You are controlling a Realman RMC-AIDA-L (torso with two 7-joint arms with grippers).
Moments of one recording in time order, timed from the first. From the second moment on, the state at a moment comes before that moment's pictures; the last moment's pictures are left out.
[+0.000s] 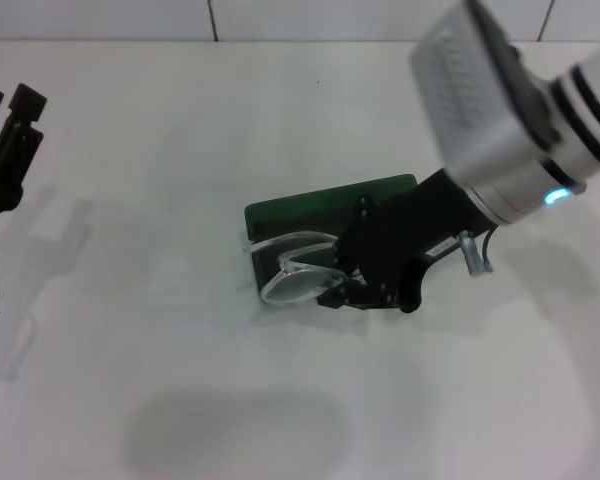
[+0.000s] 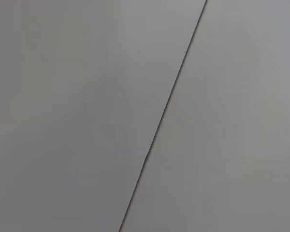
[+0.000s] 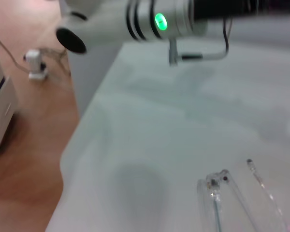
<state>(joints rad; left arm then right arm) -0.28 -2.09 1.30 0.09 0.40 1.71 -0.76 0.74 2.02 -1.56 -1.19 -2.00 -1.49 1.81</state>
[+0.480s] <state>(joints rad) -0.28 -2.08 1.30 0.08 0.41 1.71 -0.79 0.91 2.03 -1.71 -1.07 -2.27 -1.37 2.06</state>
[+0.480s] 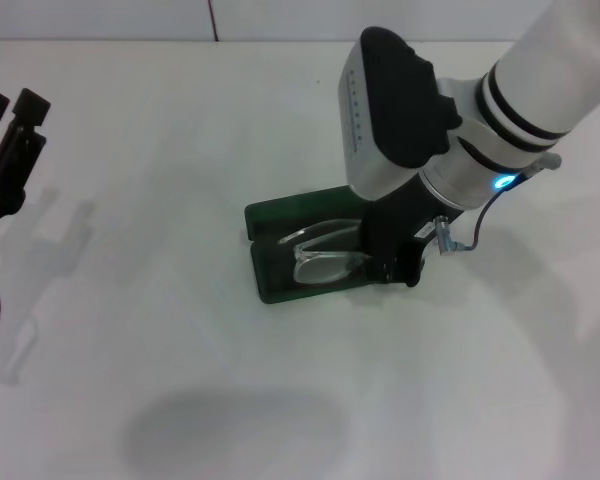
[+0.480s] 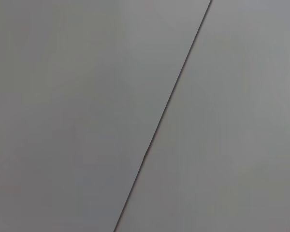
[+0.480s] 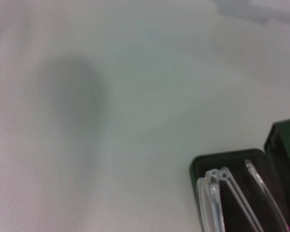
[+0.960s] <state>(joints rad) -0.29 -2.09 1.30 0.08 0.41 1.71 -0.80 0.95 2.03 -1.79 -1.08 -2.36 -1.34 2.14</state>
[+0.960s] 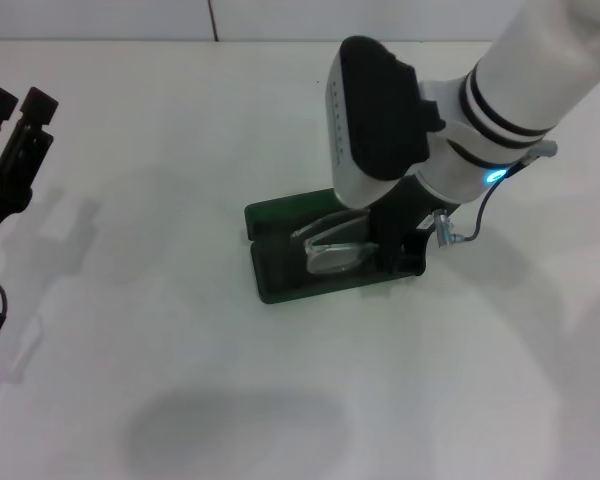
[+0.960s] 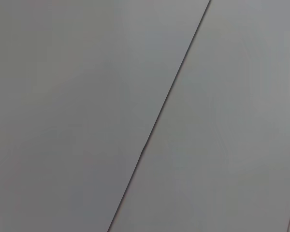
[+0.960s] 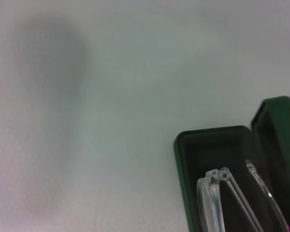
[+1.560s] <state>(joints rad) -0.31 -2.09 1.30 0.07 0.41 1.69 -0.80 0.98 2.03 -1.85 -1.07 -2.38 -1.28 2.17</state>
